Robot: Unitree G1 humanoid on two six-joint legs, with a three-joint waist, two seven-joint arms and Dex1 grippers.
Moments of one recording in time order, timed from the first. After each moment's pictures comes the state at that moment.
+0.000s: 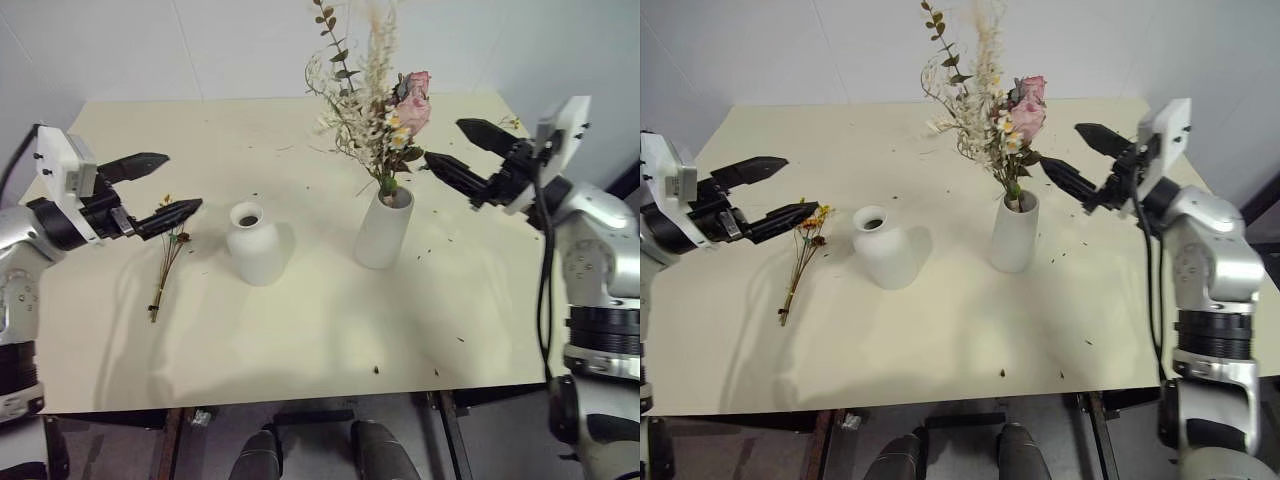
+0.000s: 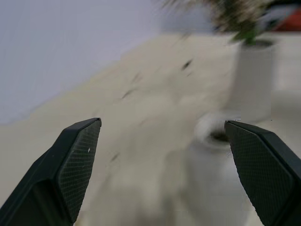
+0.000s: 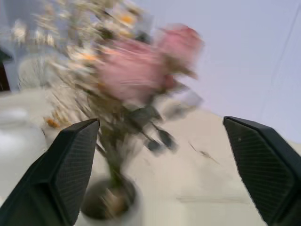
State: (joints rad) left arm -0.51 0.95 0.36 0.04 -0.52 0.43 -0.87; right arm -0.70 -0.73 -0.24 0.13 0.55 0.36 0.95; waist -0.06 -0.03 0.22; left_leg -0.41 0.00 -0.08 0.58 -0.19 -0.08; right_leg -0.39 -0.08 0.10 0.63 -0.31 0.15
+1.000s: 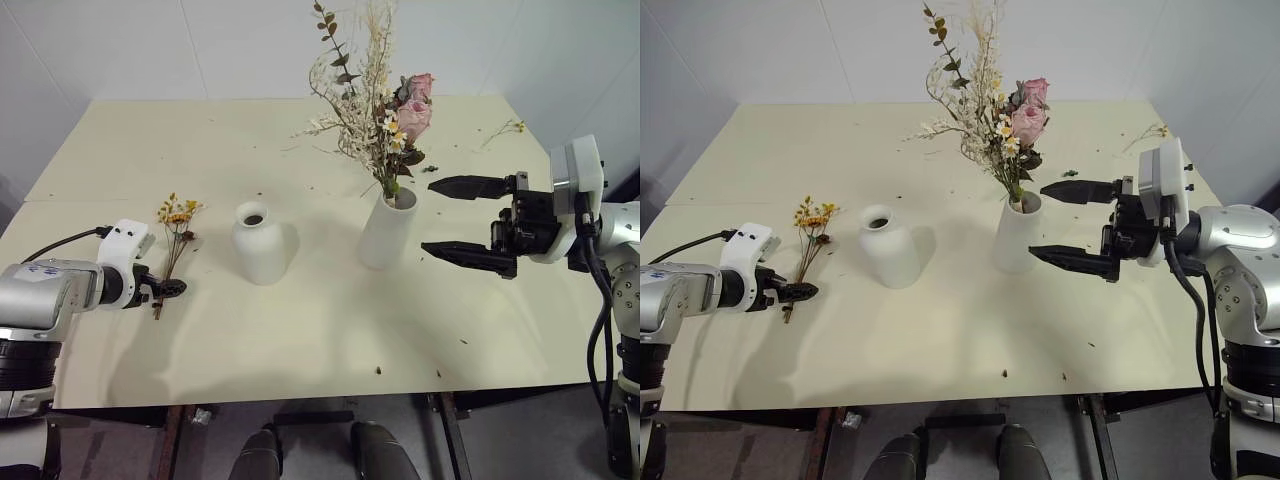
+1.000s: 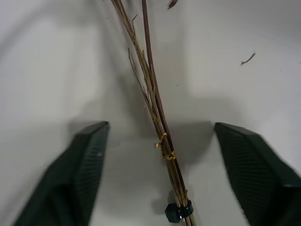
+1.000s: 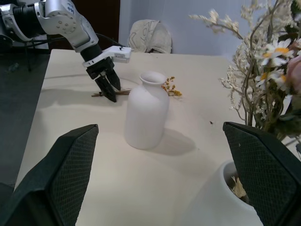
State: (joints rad) left arm -0.53 0.94 0.08 0.02 -0.35 1.26 -0.55; right arm -0.59 -0.83 -0.20 -0.18 0.70 0.46 1.23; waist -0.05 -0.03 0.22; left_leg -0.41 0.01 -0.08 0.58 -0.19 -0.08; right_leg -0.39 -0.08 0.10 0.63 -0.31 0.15
